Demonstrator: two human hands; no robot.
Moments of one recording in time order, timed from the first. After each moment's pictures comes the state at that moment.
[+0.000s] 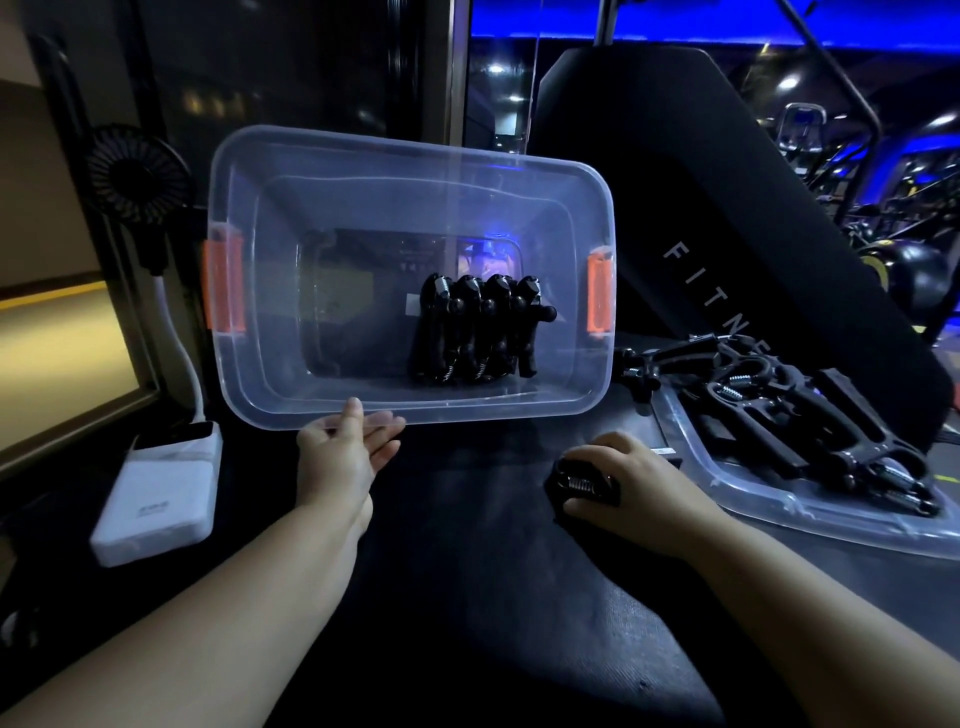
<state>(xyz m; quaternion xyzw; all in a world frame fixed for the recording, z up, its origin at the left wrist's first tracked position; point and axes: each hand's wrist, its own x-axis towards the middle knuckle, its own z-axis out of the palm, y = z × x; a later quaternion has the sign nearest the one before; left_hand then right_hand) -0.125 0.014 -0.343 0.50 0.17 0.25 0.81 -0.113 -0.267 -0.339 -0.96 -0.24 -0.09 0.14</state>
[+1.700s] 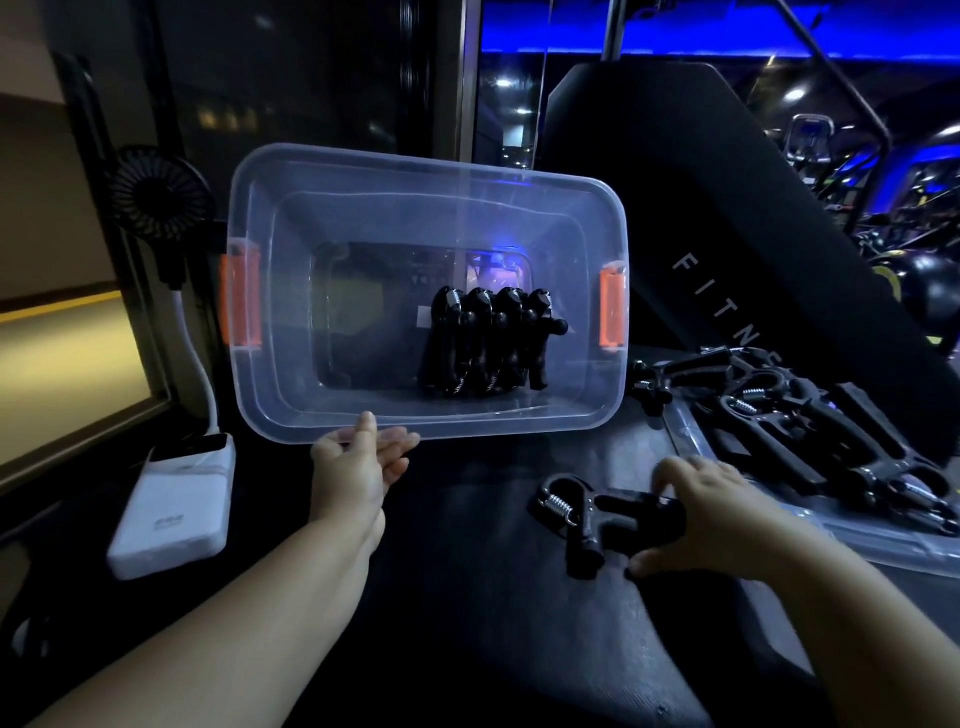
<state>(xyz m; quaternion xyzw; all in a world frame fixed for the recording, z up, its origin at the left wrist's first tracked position) -0.125 0.015 -0.343 0.52 0.16 0.23 0.80 -0.129 -0.294 -0.309 -0.99 -0.12 0.00 0.03</state>
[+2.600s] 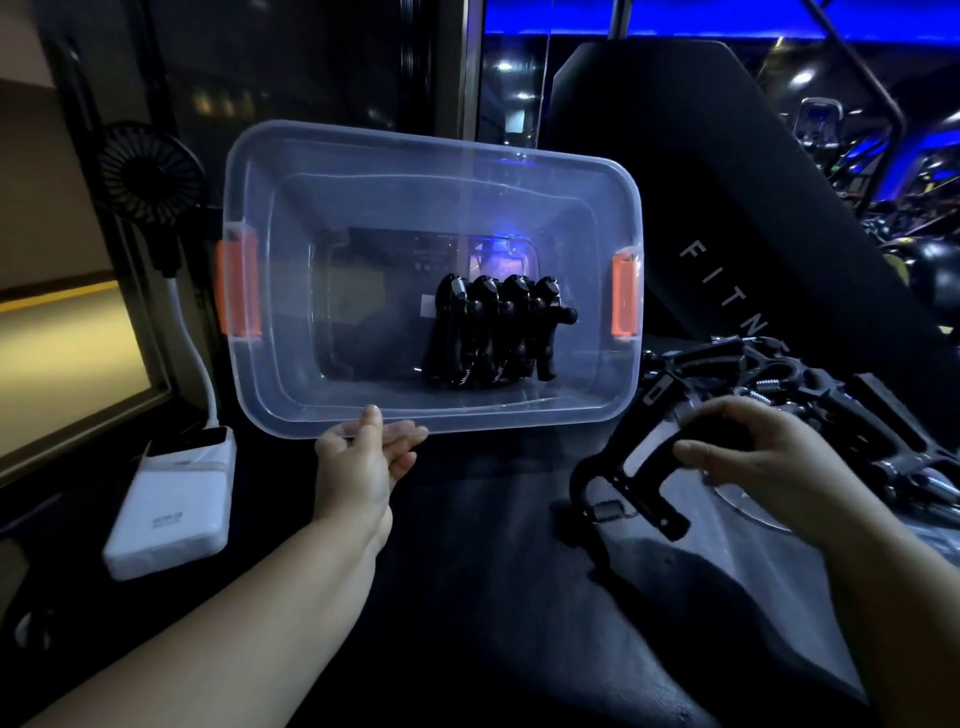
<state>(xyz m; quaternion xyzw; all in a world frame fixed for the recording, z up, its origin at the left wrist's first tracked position) -0.126 0.016 -0.345 0.52 0.15 0.23 0.81 -0.138 -0.295 -0.283 -0.85 -0.11 -0.09 0.51</state>
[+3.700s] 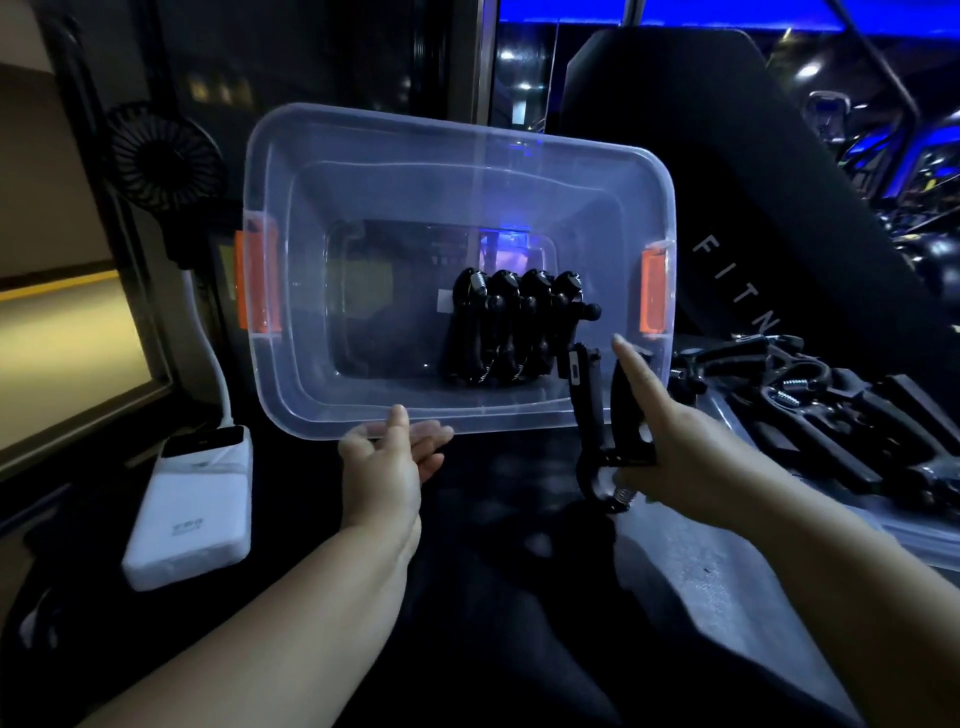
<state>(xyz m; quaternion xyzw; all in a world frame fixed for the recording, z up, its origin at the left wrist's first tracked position) -0.126 0.016 -0.346 0.51 0.16 0.23 0.82 -0.128 -0.214 -0.277 -0.97 -0.17 -0.07 0.16</state>
